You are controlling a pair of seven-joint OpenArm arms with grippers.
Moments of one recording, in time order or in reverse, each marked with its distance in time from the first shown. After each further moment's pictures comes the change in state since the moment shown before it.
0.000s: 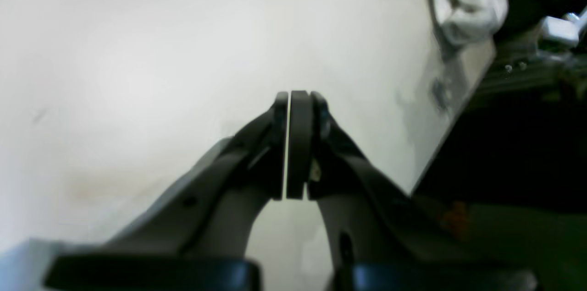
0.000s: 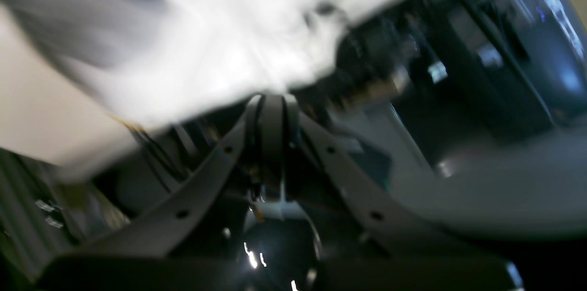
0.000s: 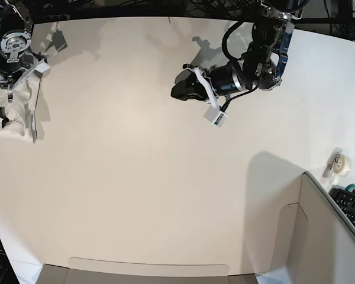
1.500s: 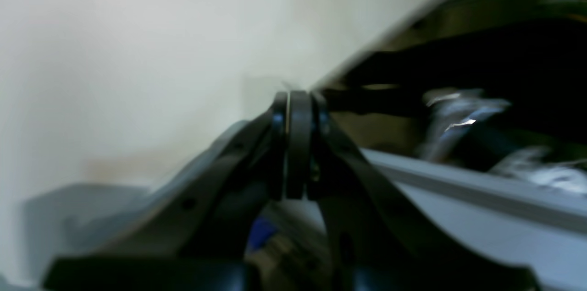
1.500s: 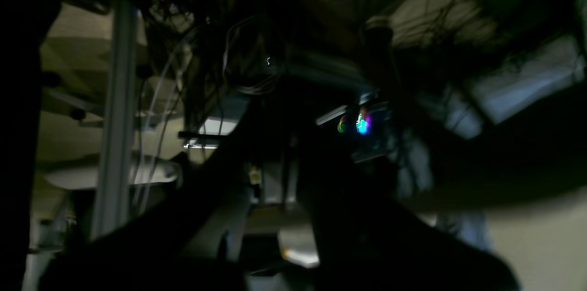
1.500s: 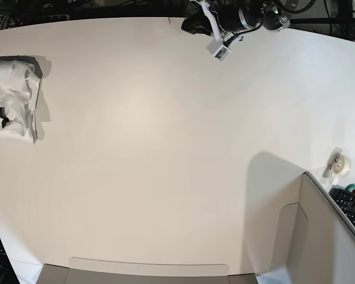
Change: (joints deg) left arm 26.5 -9.0 5.7 16.6 7.4 5.6 -3.5; right arm -9.8 -26.5 -38.3 -26.6 -33.2 -4.3 -1.9
